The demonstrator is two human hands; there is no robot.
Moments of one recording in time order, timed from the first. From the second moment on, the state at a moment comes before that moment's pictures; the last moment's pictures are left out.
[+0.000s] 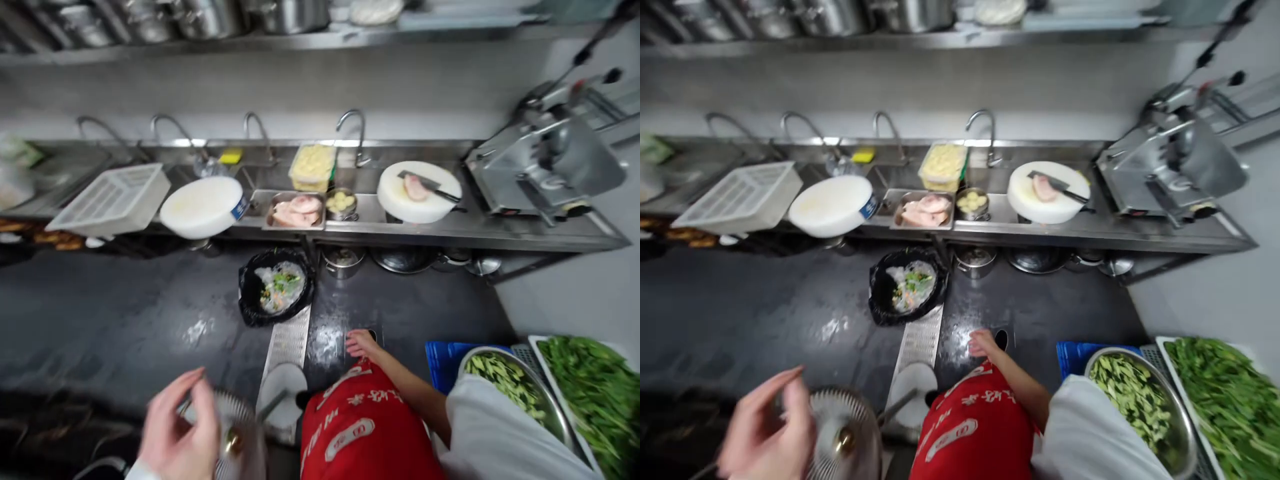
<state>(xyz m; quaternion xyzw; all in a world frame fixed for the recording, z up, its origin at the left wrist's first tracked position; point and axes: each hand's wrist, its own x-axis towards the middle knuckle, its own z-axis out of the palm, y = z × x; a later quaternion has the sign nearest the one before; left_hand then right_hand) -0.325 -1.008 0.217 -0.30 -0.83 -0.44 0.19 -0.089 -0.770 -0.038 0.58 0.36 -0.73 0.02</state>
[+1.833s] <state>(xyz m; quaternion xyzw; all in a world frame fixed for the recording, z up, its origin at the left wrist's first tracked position) -0.129 -0.159 -0.043 0.03 -0.65 -0.57 -0.50 0.215 -0.018 0.010 0.52 0.84 -0.14 0.01</state>
